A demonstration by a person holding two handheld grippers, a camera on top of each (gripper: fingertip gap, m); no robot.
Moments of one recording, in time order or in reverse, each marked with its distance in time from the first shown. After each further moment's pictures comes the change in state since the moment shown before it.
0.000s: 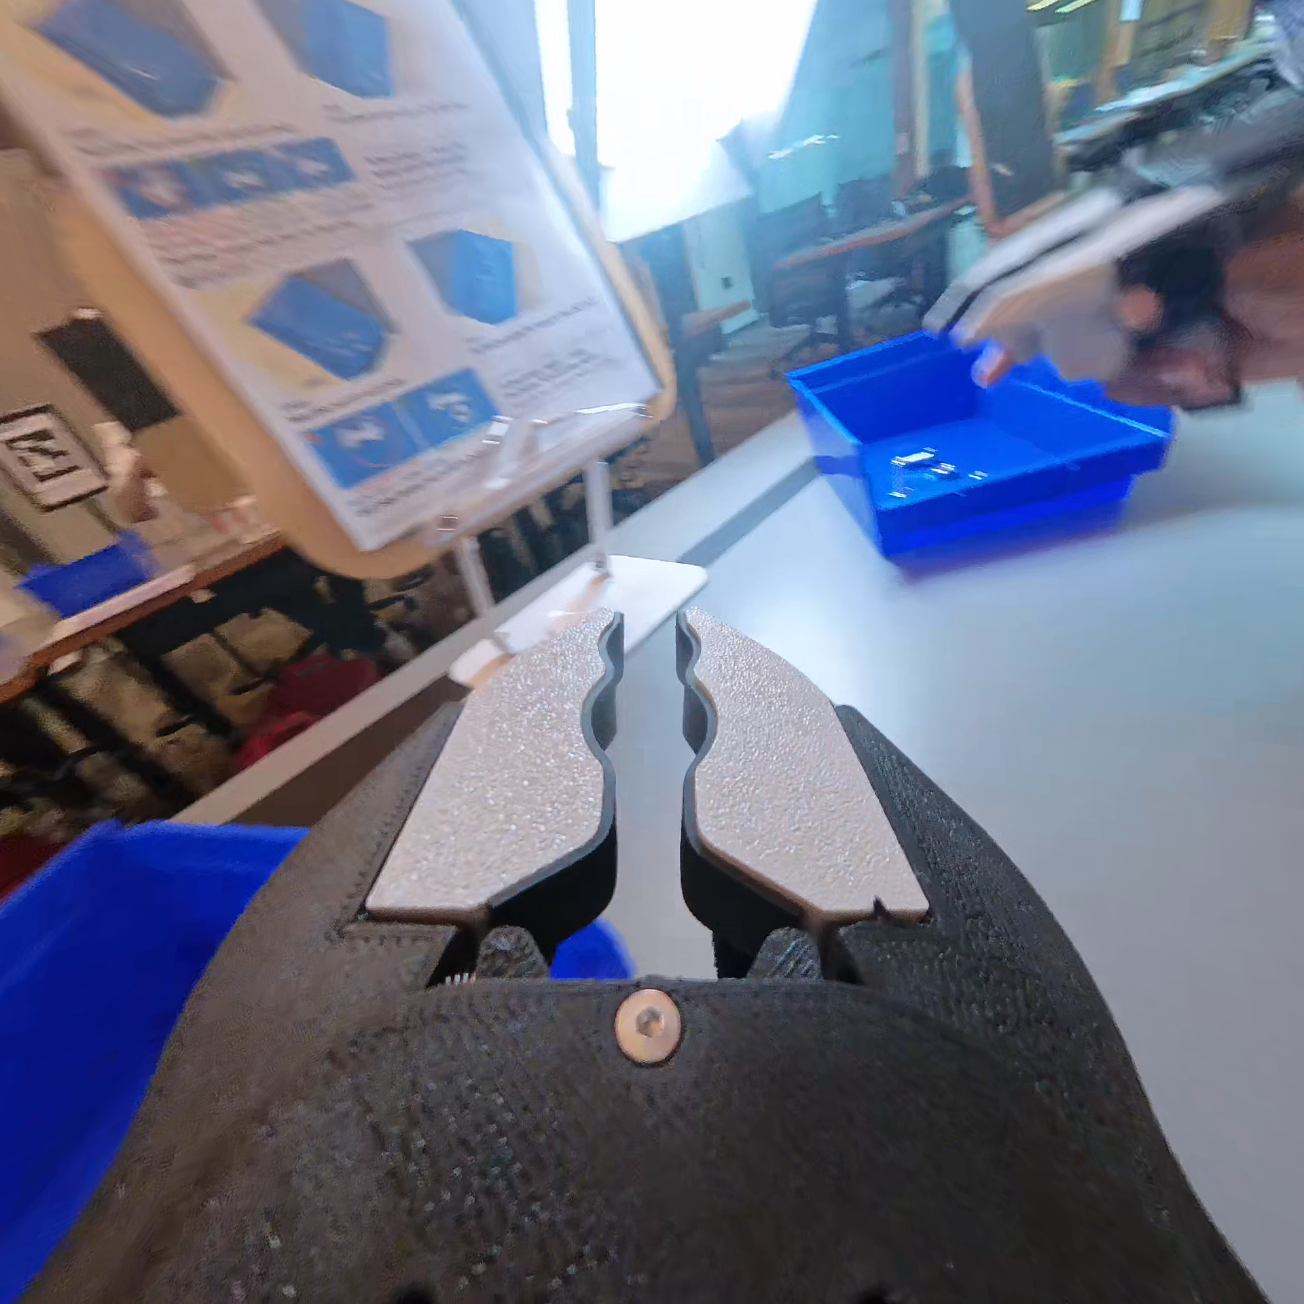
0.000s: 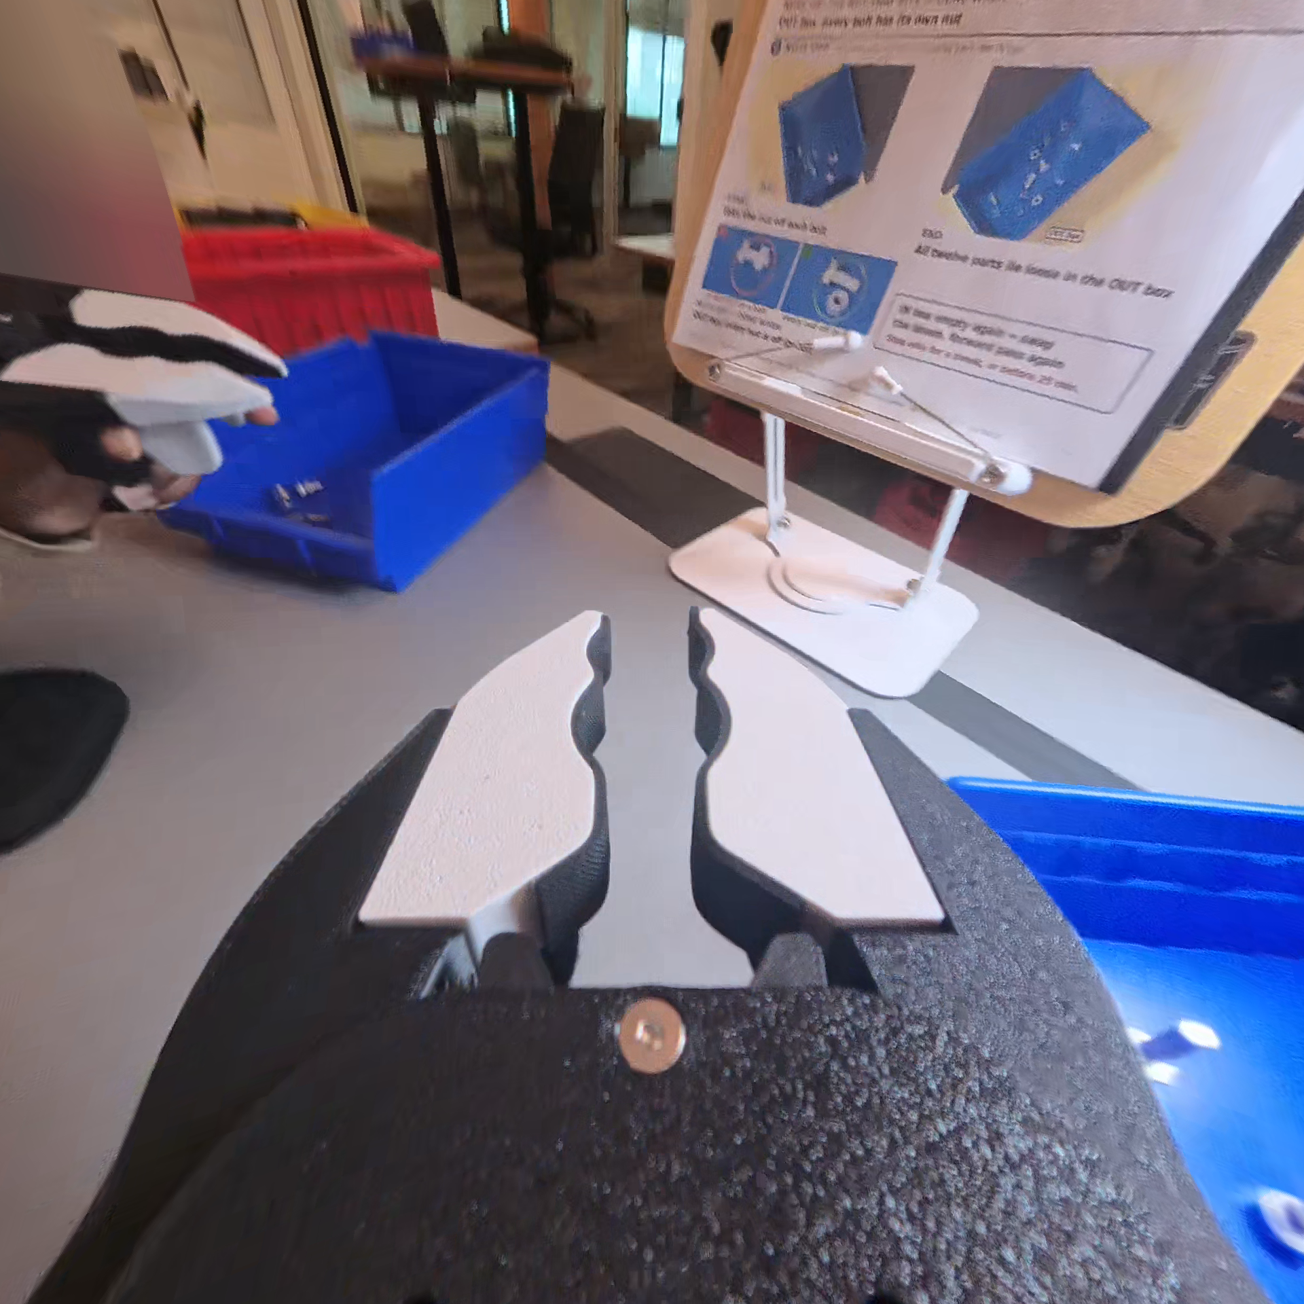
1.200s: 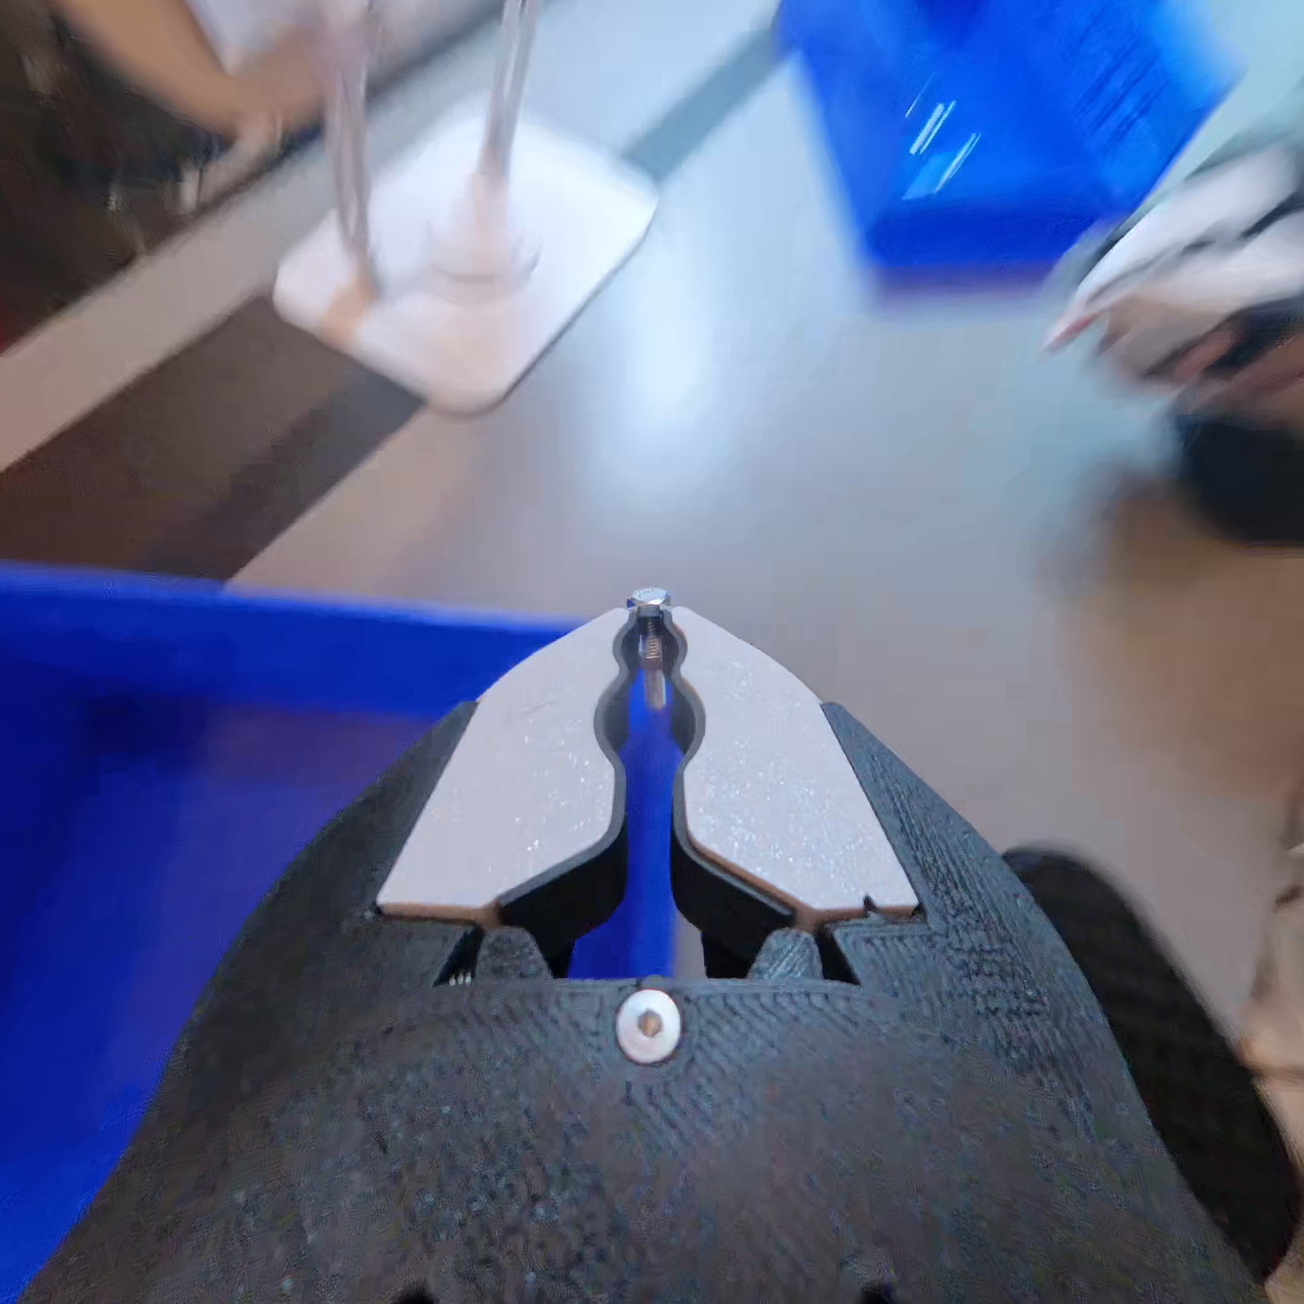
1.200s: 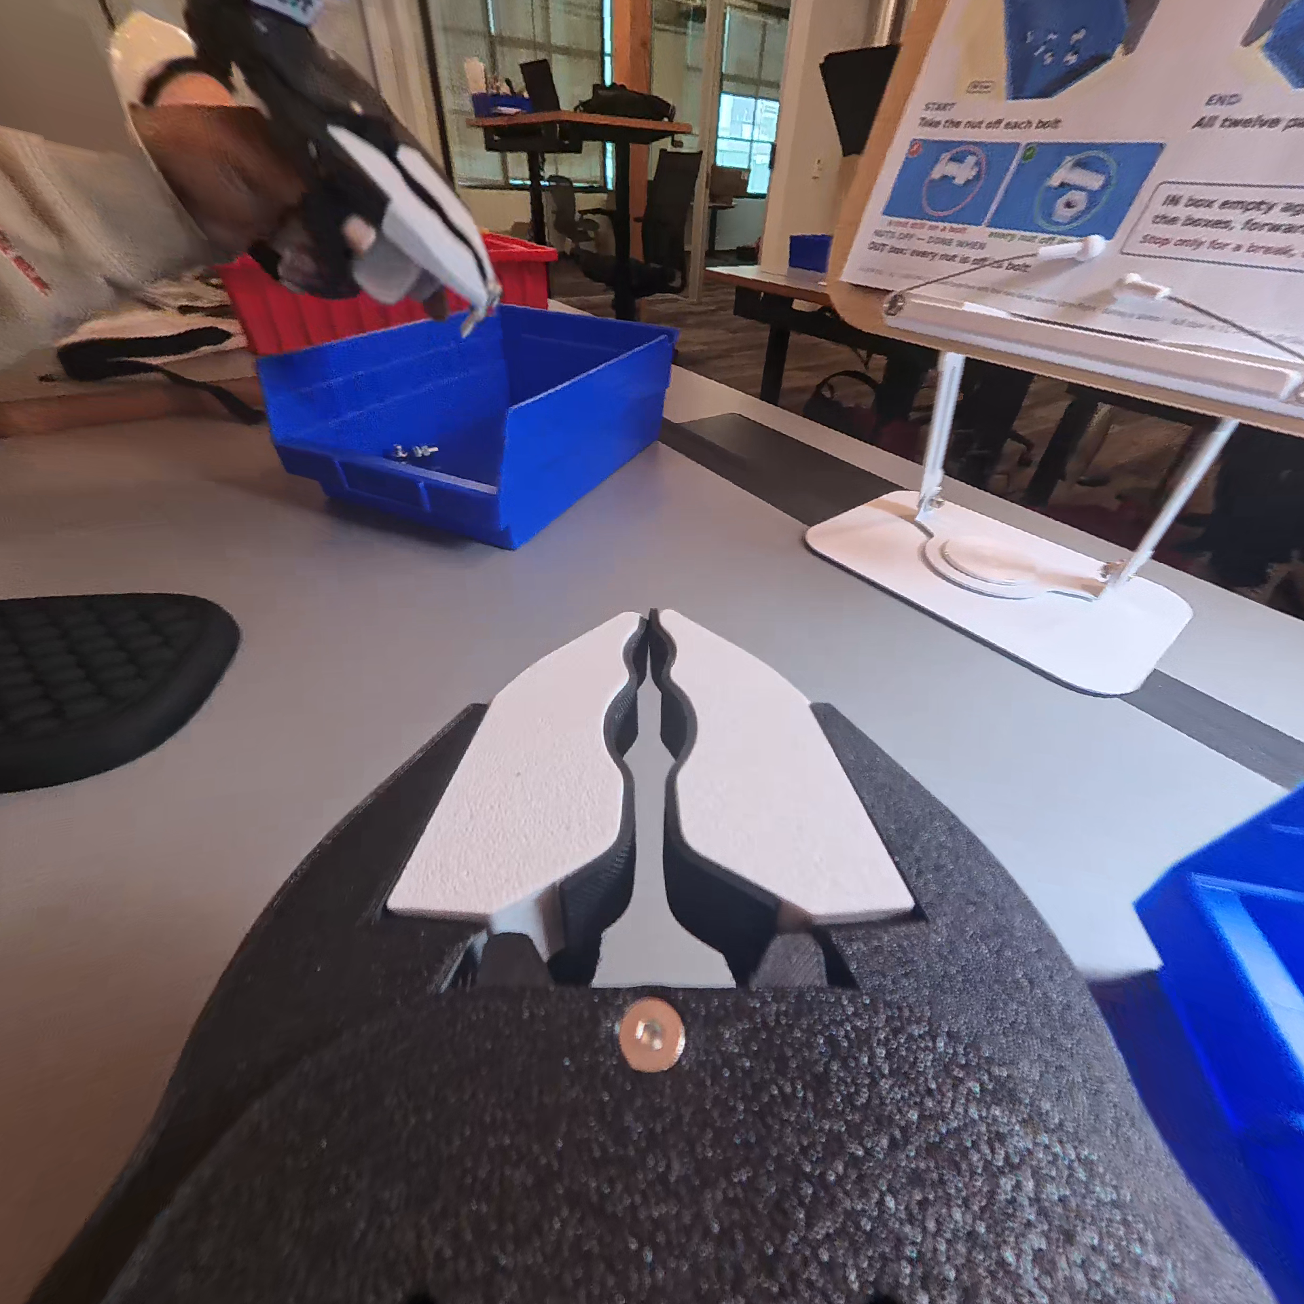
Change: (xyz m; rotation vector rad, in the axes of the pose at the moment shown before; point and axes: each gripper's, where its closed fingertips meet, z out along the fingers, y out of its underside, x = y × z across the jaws) left arm -0.070 0.053 -0.012 -0.595 0.336 -0.313; right arm -0.071 0.053 0.018 0.046 -0.125 -0.005
